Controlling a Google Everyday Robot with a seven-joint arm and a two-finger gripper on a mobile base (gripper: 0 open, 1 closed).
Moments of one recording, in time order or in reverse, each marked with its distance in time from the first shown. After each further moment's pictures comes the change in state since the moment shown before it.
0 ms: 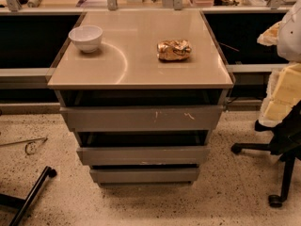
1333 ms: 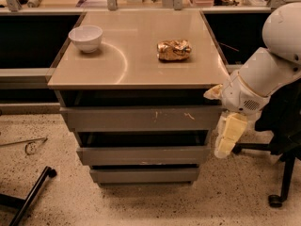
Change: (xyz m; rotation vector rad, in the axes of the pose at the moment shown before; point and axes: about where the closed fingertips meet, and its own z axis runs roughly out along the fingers) arm -0.024 0.031 0.165 -0.299 -0.219 -0.106
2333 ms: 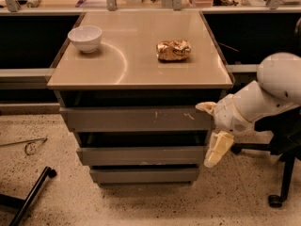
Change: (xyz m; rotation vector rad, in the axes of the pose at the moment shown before) arm 0.021 -0.022 0.072 0.056 -0.161 -0.079
